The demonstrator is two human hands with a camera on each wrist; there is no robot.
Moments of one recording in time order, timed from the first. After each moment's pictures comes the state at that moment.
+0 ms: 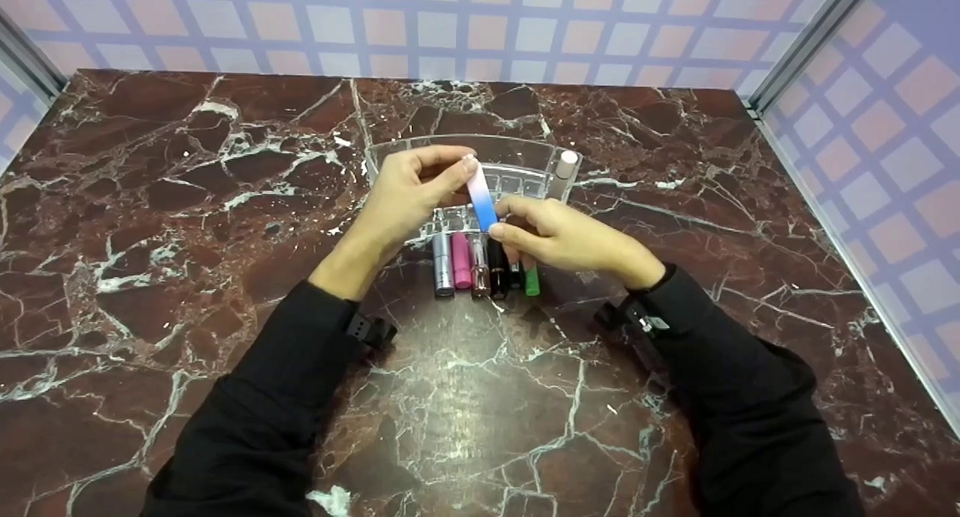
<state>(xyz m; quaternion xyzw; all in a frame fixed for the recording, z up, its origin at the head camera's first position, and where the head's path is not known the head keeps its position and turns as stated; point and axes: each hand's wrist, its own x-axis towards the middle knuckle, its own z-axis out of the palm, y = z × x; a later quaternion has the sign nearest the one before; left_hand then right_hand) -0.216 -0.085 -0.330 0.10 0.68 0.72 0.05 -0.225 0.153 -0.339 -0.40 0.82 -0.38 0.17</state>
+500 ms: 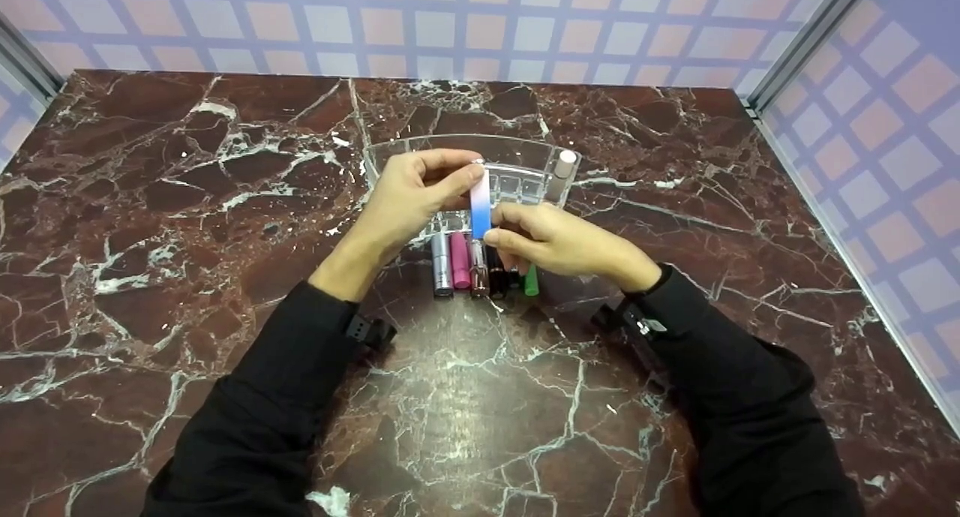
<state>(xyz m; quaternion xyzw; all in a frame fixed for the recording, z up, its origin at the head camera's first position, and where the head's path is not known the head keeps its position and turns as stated) -0.214 -0.082 -0.331 0.14 0.68 0.72 0.06 -0.221 0.149 -0.341 -0.42 0.80 -0.38 0.18</state>
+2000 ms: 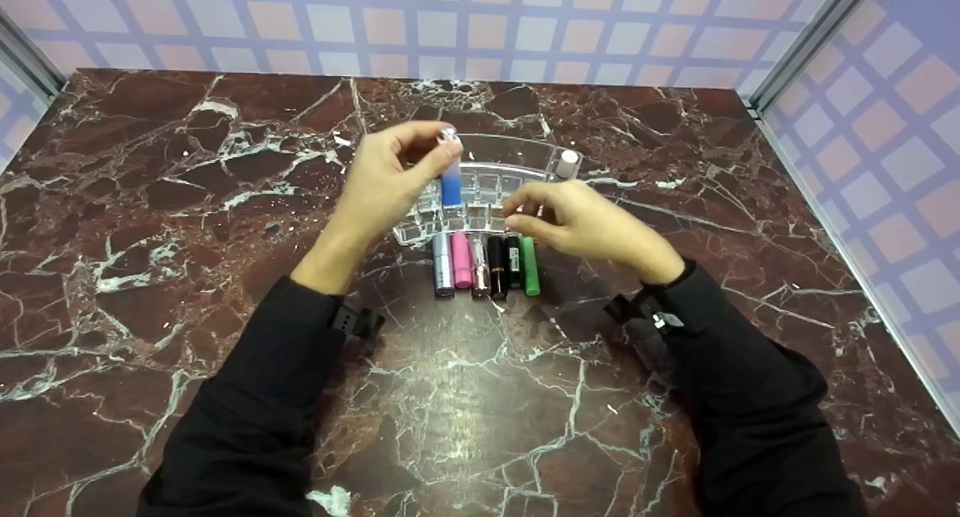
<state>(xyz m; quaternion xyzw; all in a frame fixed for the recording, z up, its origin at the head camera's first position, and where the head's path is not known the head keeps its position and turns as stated) -0.213 -0.102 -0.315 0.14 0.76 0.63 -0.04 -0.228 0.165 -0.323 -0.40 0.86 -0.31 0.09</state>
